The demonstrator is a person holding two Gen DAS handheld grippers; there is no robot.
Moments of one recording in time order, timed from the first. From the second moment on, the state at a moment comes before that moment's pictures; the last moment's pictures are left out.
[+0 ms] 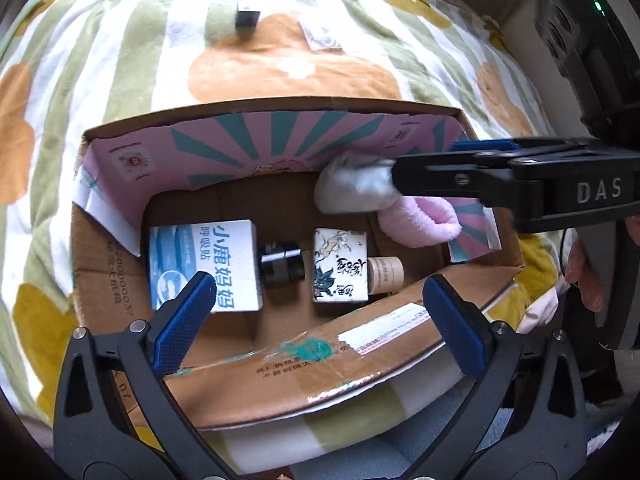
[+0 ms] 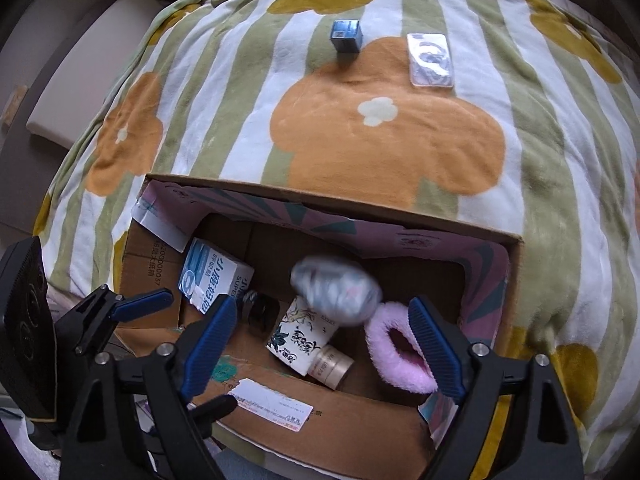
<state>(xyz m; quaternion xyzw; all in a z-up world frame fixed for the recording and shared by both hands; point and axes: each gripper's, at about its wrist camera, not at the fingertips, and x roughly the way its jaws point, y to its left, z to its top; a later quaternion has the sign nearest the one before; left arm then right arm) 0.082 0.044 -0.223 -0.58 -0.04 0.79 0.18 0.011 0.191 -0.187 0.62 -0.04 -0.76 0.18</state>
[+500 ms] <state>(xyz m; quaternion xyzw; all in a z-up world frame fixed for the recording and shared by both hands) 0.080 0.030 -0.216 -0.59 -0.05 0.79 0.17 0.017 0.201 -0.182 0.63 -0.01 -0.76 0.17</state>
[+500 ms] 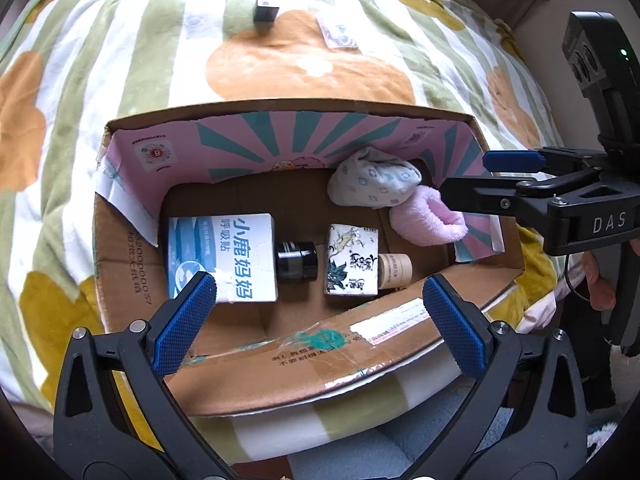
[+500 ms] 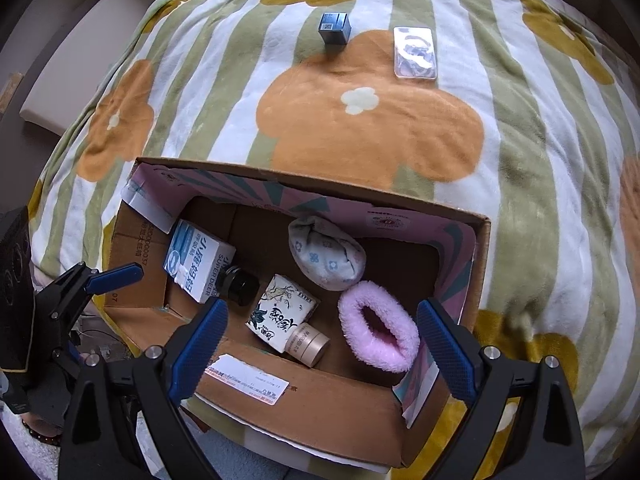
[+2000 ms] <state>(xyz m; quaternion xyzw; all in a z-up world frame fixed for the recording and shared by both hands) -0.224 0.027 -0.192 -0.49 0.04 0.84 0.21 -0.180 0.231 -0.148 0.52 0.02 -0.85 0.05</state>
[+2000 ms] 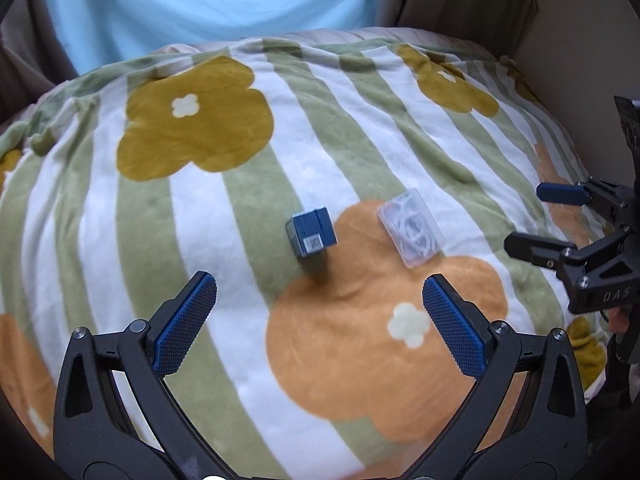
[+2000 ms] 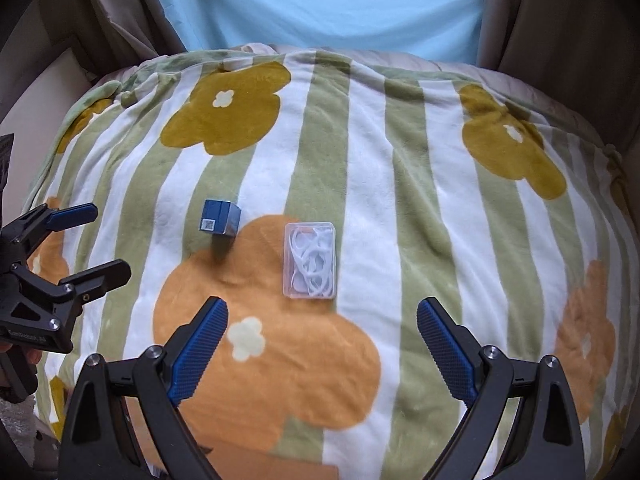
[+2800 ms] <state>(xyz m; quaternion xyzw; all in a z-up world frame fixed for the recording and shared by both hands) -0.301 0.059 -0.300 -0.53 0.02 0.81 0.25 -0.261 0.212 -0.255 0.57 0.03 -0.82 0.04</state>
